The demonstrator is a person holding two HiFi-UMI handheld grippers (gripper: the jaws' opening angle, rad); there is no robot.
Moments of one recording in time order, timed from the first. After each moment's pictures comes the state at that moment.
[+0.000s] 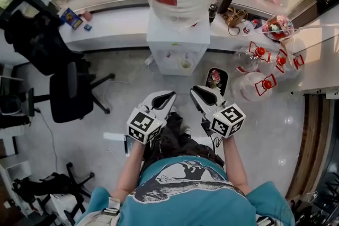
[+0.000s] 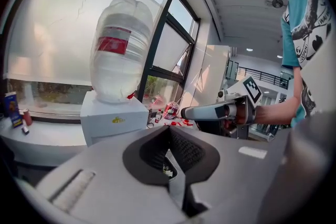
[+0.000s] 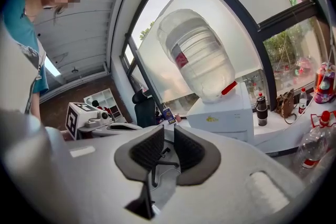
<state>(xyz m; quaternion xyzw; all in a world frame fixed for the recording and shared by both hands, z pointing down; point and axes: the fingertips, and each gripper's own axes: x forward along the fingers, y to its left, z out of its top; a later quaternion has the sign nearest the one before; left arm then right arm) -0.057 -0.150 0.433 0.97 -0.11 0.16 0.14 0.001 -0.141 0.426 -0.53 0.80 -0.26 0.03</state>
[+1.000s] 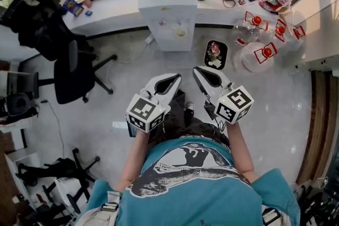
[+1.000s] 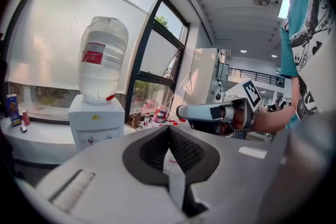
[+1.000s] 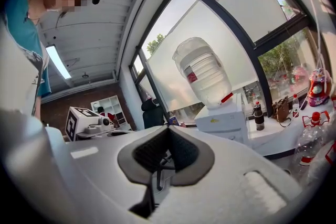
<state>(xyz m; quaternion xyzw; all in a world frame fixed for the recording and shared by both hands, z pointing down) -0.061 -0.012 0.400 0.98 -0.10 0.13 0.12 -0.016 -0.012 0.386 -0.53 0.82 -0.21 0.07</state>
